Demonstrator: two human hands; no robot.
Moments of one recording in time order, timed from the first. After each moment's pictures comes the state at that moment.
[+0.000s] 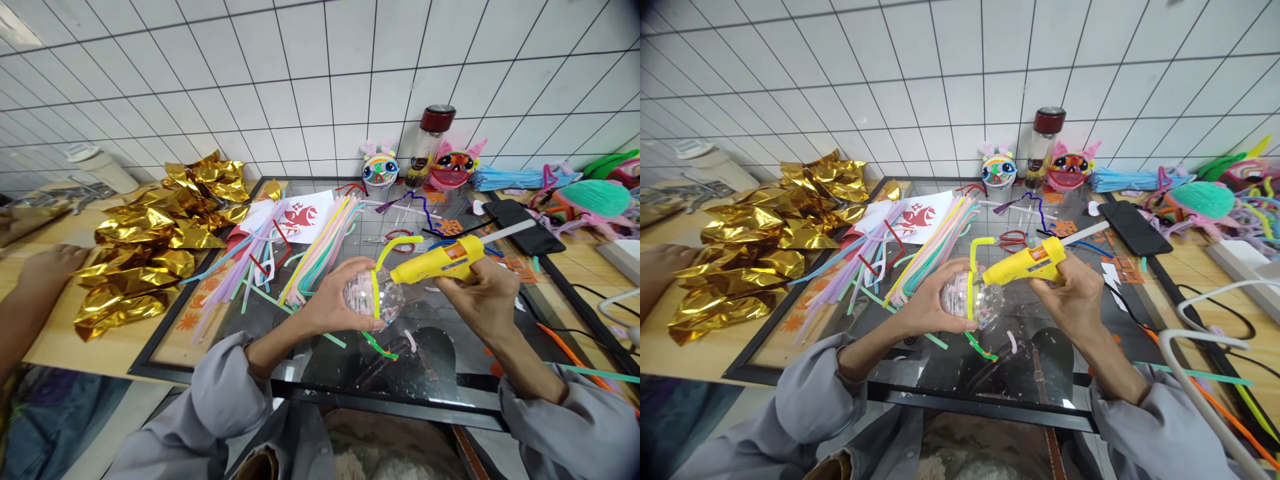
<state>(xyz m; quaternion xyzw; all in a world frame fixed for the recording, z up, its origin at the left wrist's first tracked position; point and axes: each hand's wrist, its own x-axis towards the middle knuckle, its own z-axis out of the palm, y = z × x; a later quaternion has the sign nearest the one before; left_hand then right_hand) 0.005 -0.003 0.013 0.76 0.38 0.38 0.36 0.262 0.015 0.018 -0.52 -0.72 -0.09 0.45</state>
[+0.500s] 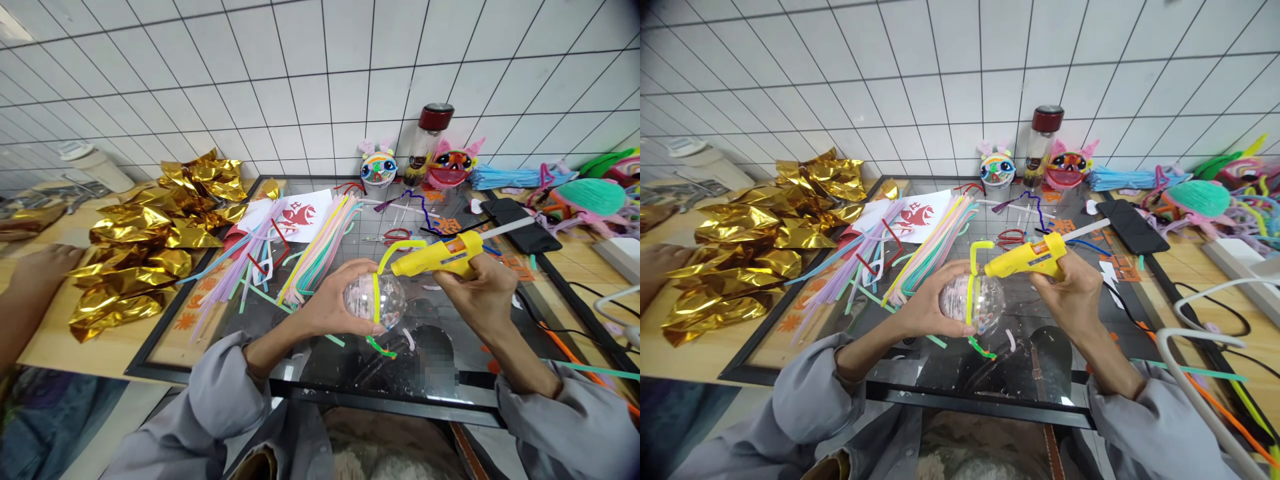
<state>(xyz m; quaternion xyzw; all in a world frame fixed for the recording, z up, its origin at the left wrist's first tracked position) 0.005 -0.005 0.015 0.77 0.37 0.36 0.37 0.262 0.017 0.016 -0.52 -0.71 -0.10 0.46</state>
